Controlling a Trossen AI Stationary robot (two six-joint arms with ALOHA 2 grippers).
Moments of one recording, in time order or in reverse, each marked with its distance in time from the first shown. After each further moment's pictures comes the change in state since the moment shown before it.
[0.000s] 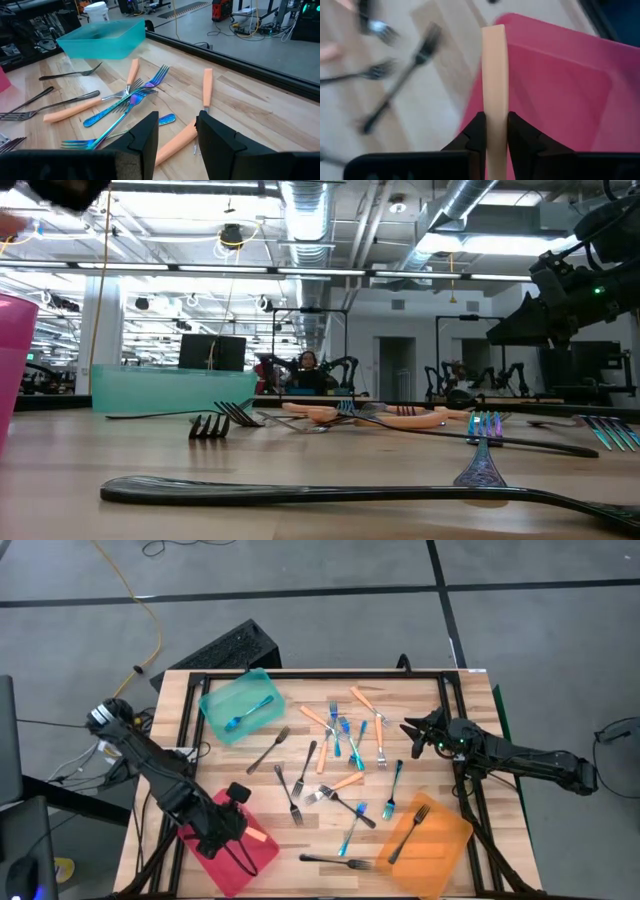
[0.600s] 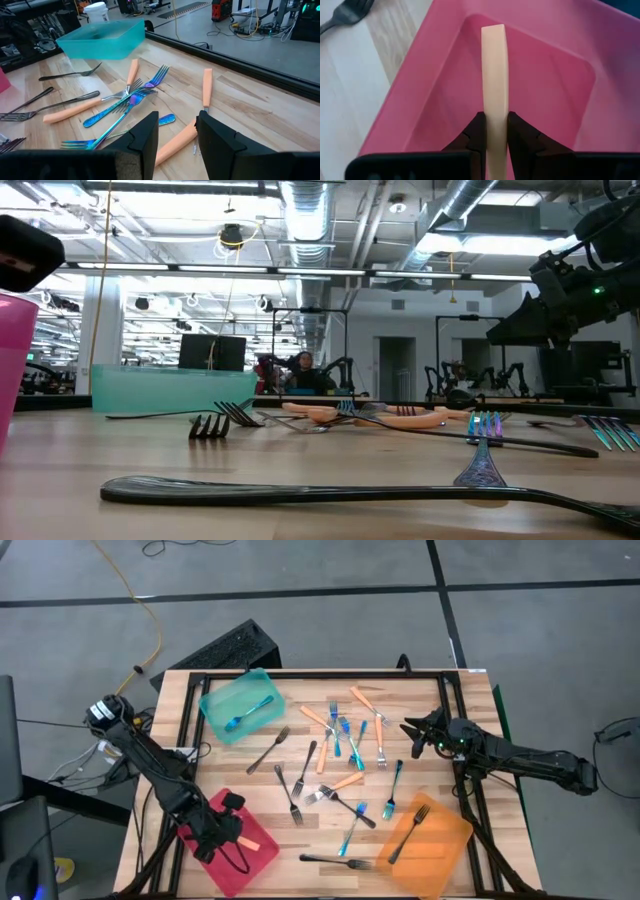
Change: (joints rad) left arm -0.066 -0.037 -0.282 0.324 0.068 -0.171; right arm 0.000 0.000 0.000 0.000 0.001 0.002
